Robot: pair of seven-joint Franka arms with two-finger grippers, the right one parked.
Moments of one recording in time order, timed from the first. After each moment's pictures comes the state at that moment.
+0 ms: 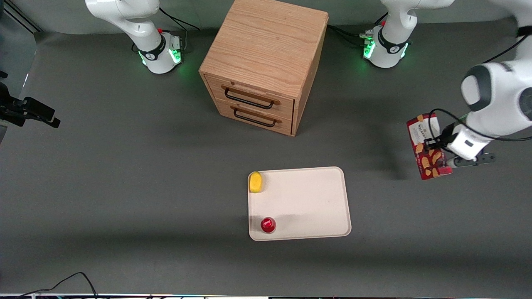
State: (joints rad) arm -0.11 0.07 0.15 -2.03 -0.11 1.99 -0.04
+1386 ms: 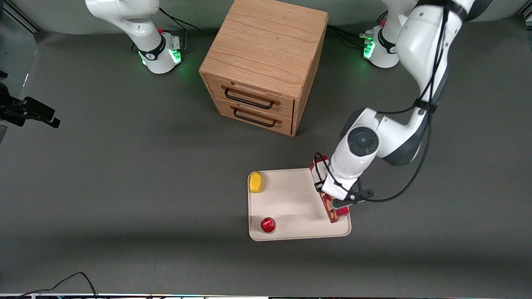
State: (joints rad) arm -0.21 0.67 -0.30 -1.57 0.27 2.34 -0.89
